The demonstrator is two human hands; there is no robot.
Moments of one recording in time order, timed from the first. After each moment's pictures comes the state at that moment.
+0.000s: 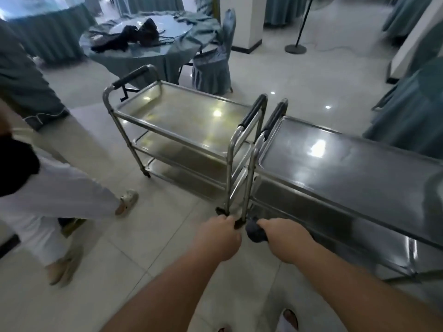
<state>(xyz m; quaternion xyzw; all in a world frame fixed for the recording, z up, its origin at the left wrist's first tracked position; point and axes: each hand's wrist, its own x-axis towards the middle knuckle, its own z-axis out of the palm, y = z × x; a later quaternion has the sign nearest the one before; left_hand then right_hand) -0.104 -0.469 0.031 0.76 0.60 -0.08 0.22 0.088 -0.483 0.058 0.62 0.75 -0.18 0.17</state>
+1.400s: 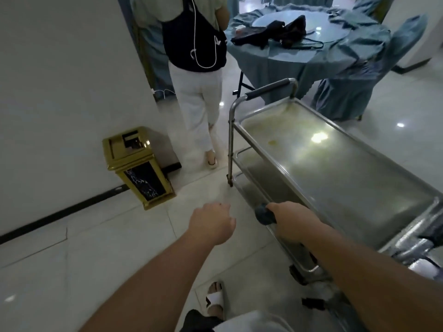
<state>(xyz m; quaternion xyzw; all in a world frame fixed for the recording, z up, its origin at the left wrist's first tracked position) -0.473 -0.202 0.034 0.56 0.80 -0.07 0.20 -0.286 -0.109 0.101 0.43 0.84 -0.17 0.30</state>
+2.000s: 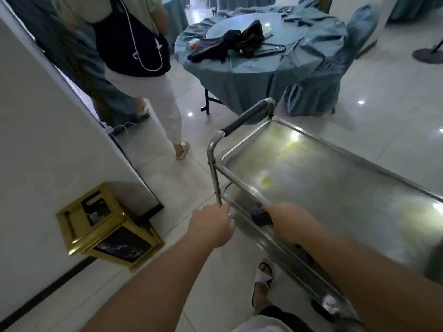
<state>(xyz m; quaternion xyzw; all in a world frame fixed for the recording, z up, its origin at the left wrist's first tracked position) -0.604 0.066 0.037 0.66 0.72 -0.11 0.17 -0.394 0.121 0.061 0.50 0.83 -0.19 0.19</state>
